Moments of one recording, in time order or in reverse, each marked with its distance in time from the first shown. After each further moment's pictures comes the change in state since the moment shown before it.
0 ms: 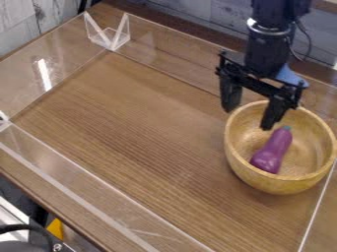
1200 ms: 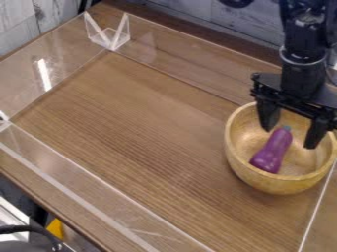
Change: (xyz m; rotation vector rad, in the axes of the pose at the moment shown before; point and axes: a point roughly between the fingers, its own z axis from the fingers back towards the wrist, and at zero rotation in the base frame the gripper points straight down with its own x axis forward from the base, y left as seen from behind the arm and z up) arm 0.014 -0.046 0.001 -0.070 -0.229 0.005
